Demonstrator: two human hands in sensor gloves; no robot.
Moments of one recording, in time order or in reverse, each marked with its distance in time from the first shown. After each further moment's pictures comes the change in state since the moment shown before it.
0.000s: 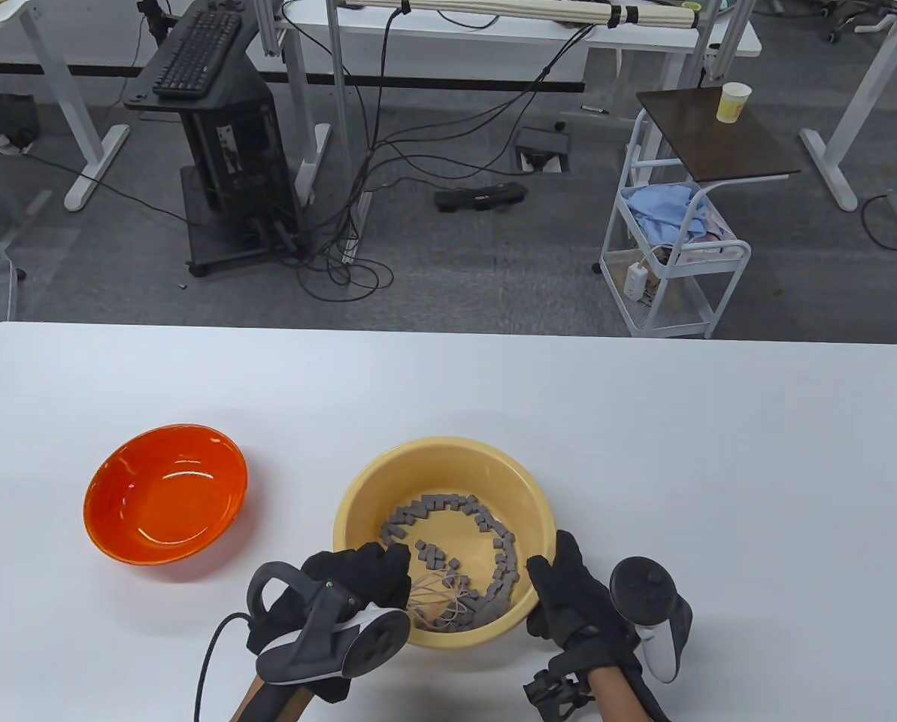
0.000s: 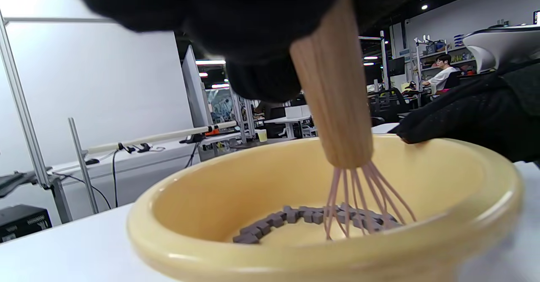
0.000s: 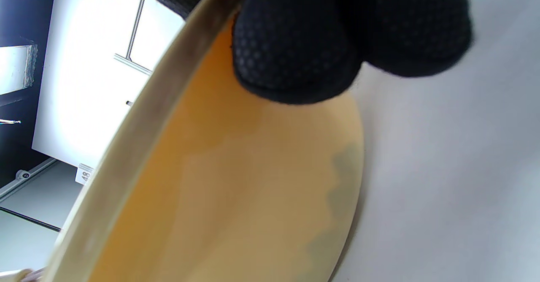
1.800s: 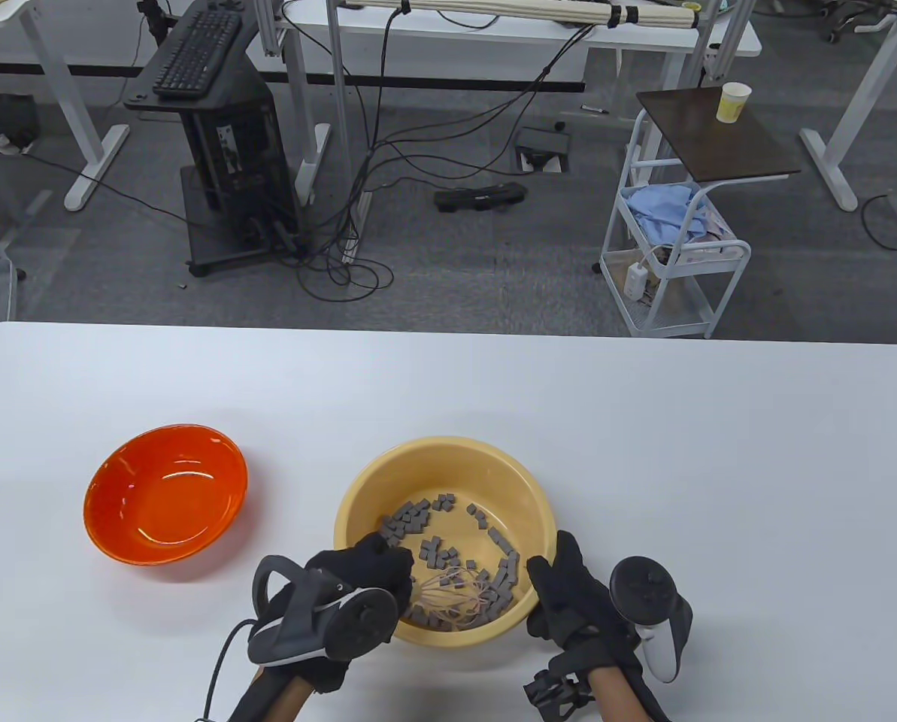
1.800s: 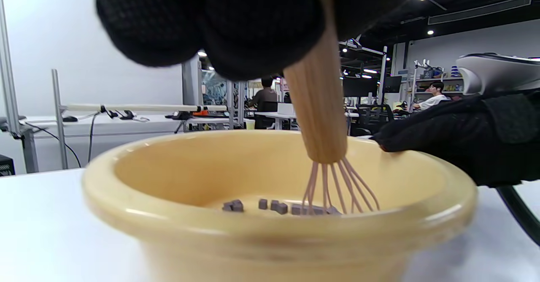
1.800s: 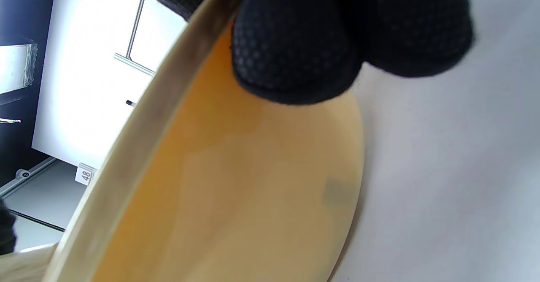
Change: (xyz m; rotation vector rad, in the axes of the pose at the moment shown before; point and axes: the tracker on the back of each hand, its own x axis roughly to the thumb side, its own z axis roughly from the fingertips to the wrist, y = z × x) left_hand -0.007 -0.014 -0.005 -0.039 -0.001 0.175; right_hand 0.001 0.000 0.000 0.002 0.000 0.001
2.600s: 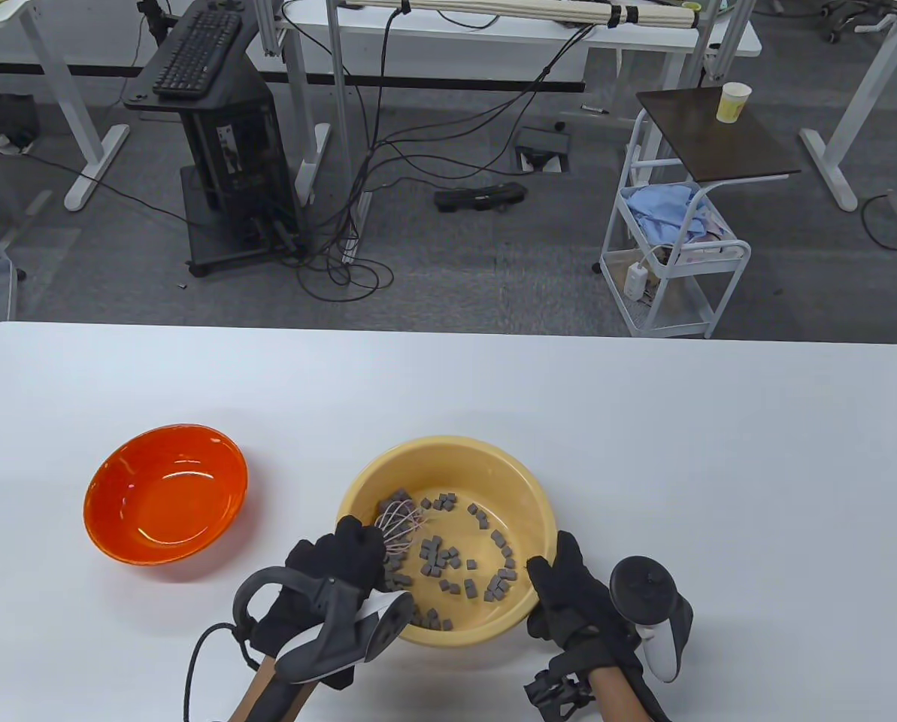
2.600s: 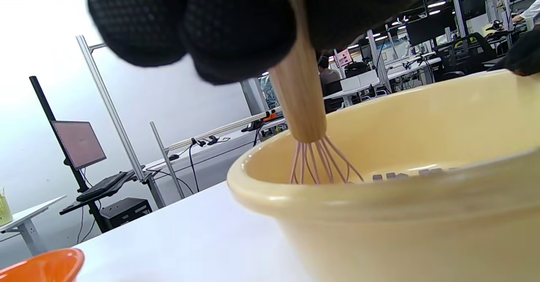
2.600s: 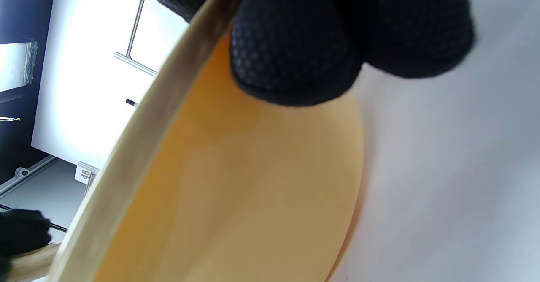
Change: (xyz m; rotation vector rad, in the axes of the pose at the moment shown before) left_hand 0.002 0.002 0.003 0.018 0.212 -0.411; right_hand 0.000 0.000 0.000 0.001 0.000 0.006
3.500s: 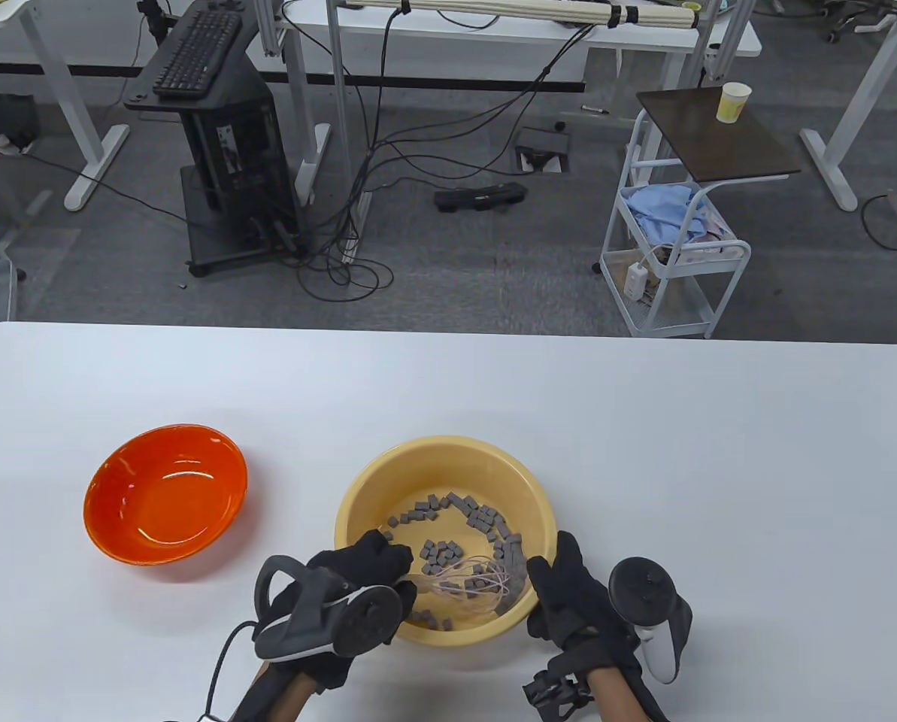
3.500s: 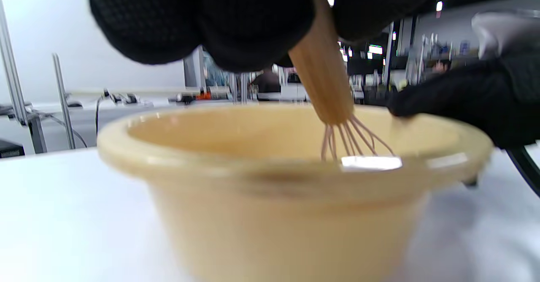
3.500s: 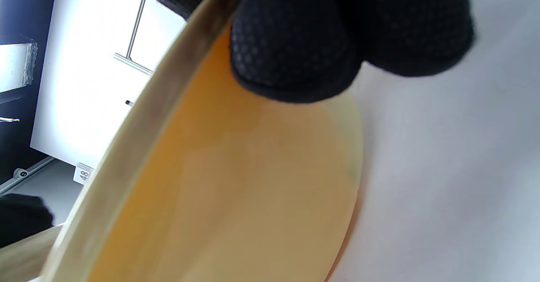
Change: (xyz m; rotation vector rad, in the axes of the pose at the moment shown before) left_hand 0.008 -0.020 -0.007 -0.112 -0.226 0.342; right_hand 0.000 0.001 0.000 -0.009 -0.001 0.004
